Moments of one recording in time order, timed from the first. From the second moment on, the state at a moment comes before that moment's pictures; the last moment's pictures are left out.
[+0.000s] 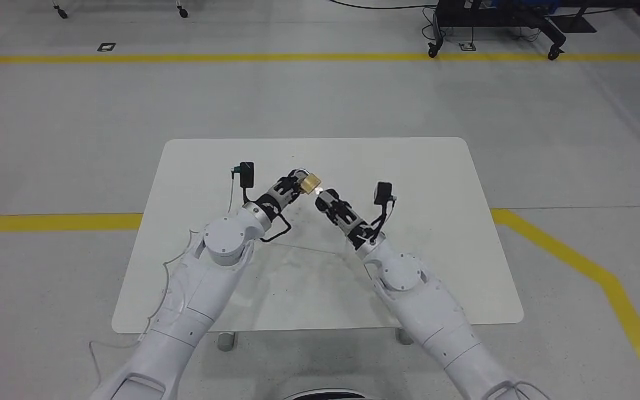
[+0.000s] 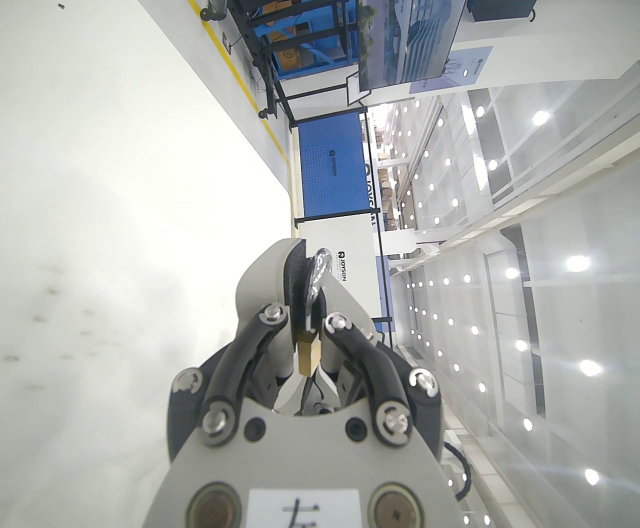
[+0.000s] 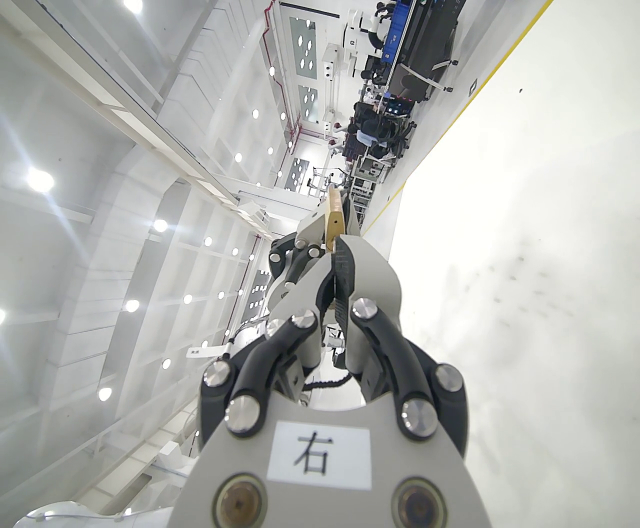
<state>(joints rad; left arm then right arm) 1.11 -1.32 -1.08 -1.25 -0.17 -0.06 -0.37 -1.27 -1.43 1.05 -1.21 0.09 -0.41 0.20</state>
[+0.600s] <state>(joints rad) 1.12 -1.33 -1.11 -1.26 -0.19 -0.08 -0.37 -1.29 -1.43 1.07 -1.21 0.11 -0.45 0.20</state>
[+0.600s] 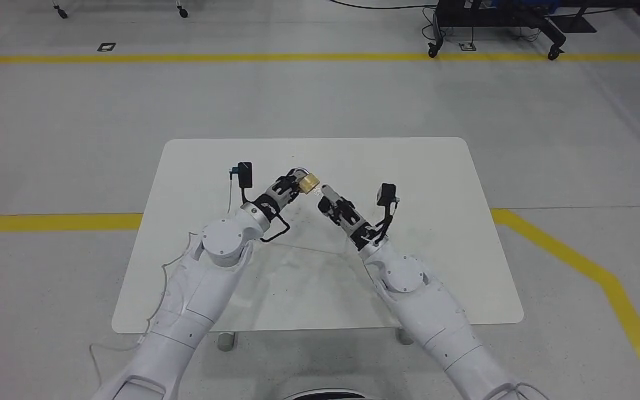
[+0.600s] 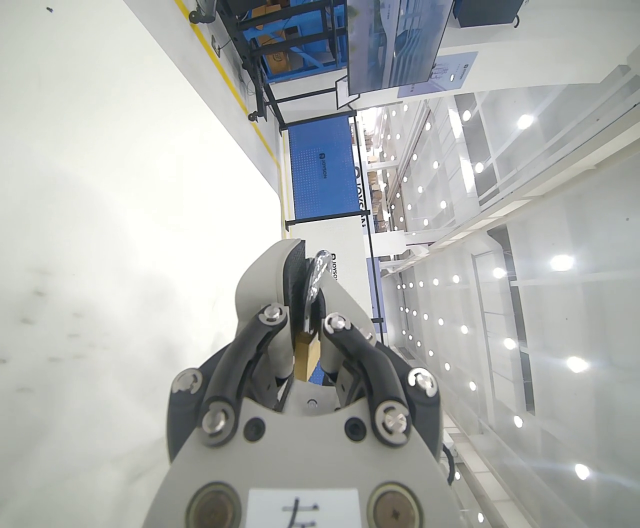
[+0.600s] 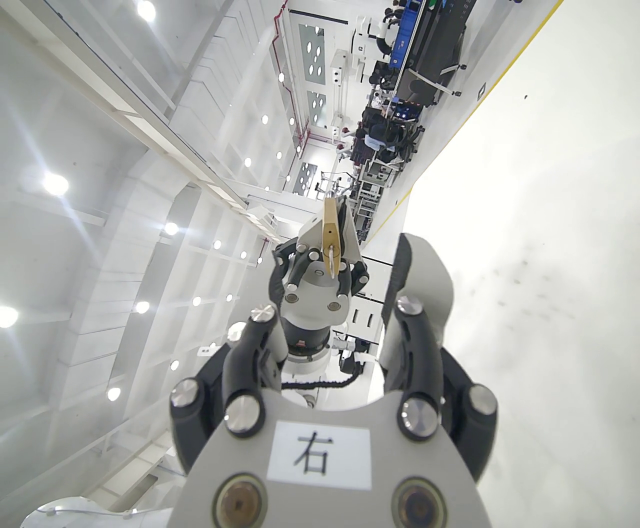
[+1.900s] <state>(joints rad) 1.14 -1.33 -1.13 -1.28 -0.16 -0.13 -0.39 -1.23 -1.43 1.08 -1.12 0.47 -0.41 0.55</state>
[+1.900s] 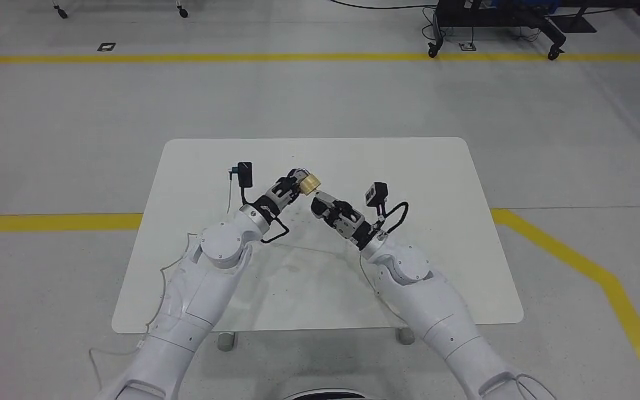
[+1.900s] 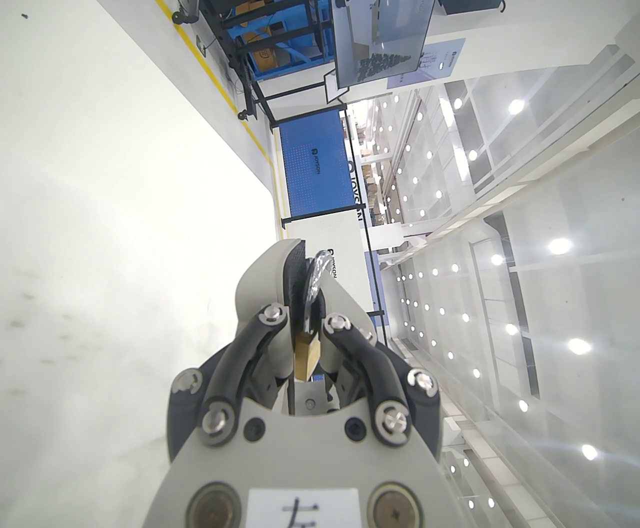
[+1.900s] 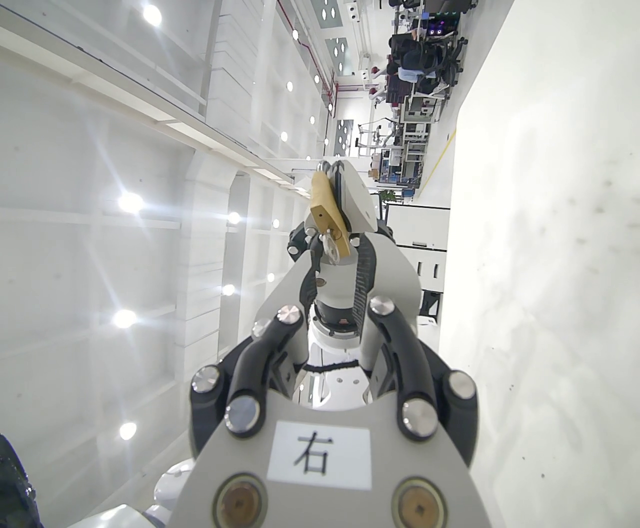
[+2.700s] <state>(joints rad) 1.15 -1.33 -1.12 -1.29 -0.12 -0.15 -0.41 -1.21 -1.44 1.11 -1.06 0.71 -0.32 0.74</state>
